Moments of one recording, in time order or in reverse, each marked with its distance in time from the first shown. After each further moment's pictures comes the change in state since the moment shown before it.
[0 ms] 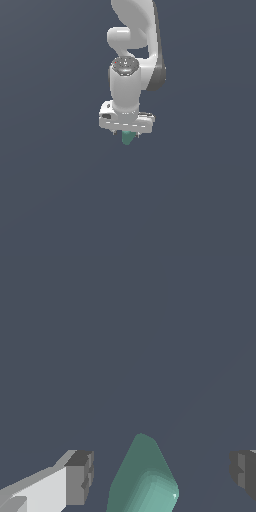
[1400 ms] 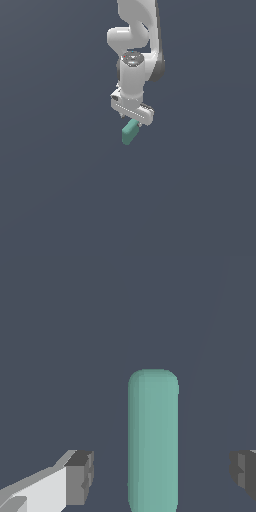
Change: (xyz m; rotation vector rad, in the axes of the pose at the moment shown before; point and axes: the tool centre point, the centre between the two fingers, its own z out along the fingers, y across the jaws) arm -0.095 -0.010 0.021 0.004 -0.010 0.458
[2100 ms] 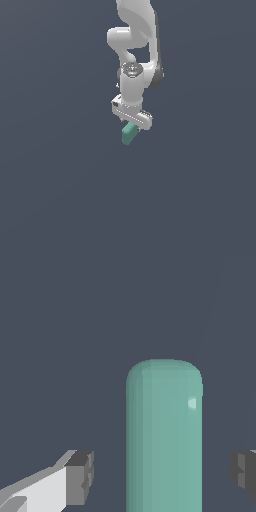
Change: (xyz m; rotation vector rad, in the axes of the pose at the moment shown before) arm -0.001 0.001 0.034 -0.001 0.000 0.003
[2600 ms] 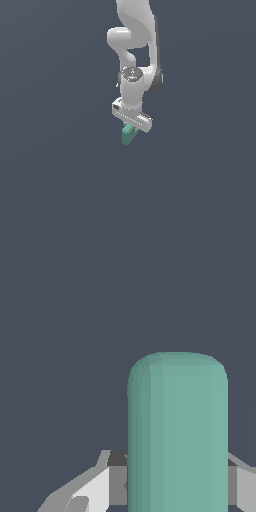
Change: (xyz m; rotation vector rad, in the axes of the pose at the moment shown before) arm 0.000 -0.001 0.015 0.001 0.000 0.001
